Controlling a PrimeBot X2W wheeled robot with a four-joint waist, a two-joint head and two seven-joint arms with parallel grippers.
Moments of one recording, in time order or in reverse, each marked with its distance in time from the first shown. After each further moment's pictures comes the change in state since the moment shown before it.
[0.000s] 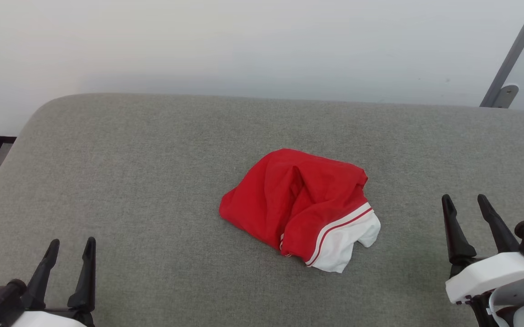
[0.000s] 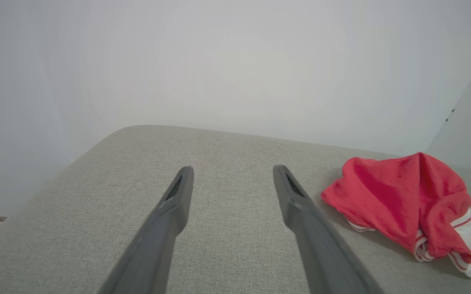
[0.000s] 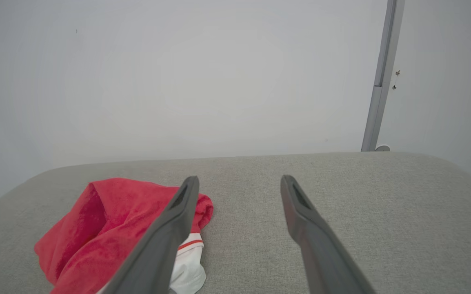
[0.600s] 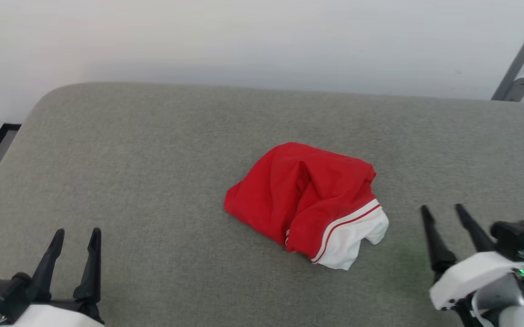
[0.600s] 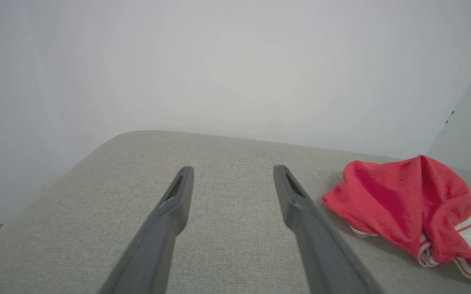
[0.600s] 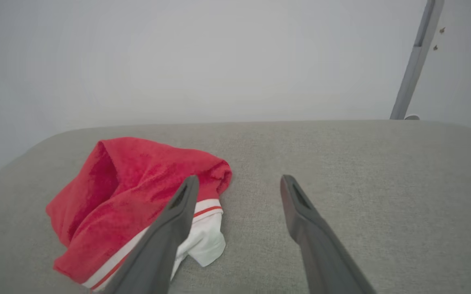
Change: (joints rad) left arm -0.026 -0.077 0.065 0.013 0.091 -0.067 0.000; right arm 0.008 0.013 0.033 -0.003 -0.019 0.000 0.086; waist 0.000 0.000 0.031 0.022
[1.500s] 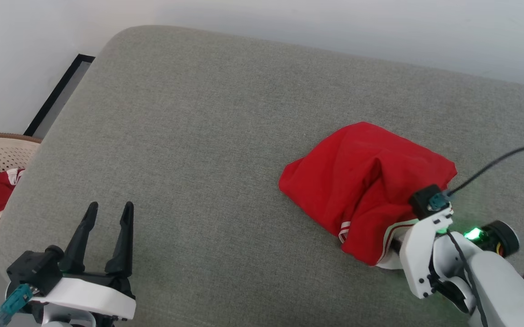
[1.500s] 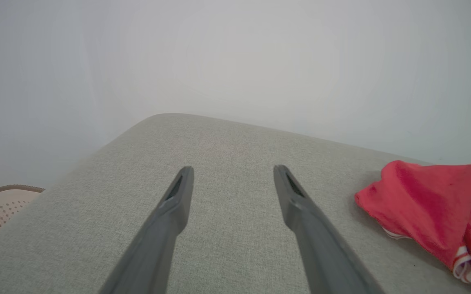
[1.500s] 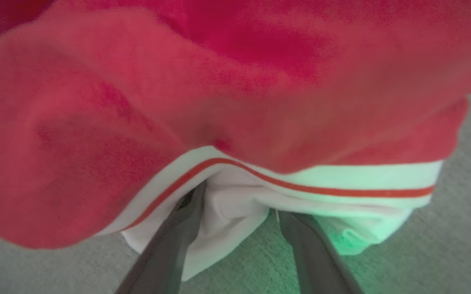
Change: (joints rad) left arm -0.121 -0.075 -0.063 0.034 0.017 -0.023 0.000; right arm -0.299 -0.205 0.409 0.327 0.047 0.000 0.526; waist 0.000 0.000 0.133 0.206
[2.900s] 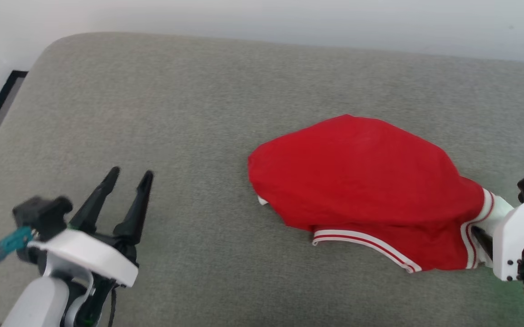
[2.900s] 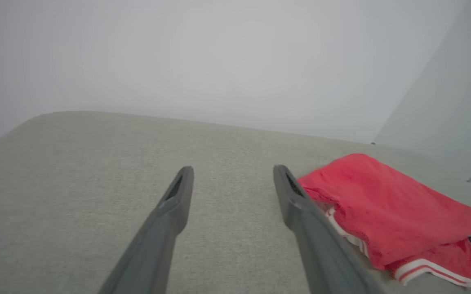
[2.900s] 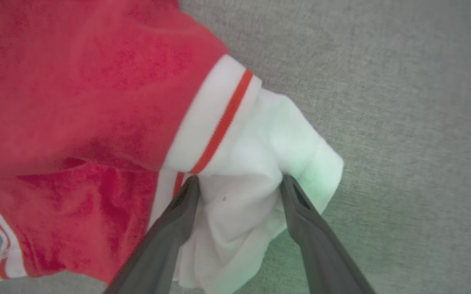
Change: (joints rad) left arm -0.148 0.142 -0.160 -0.018 -0.199 -0.001 0.126; right arm 0.068 -0.087 -0.378 -0.081 0.043 0.001 0.127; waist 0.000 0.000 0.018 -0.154
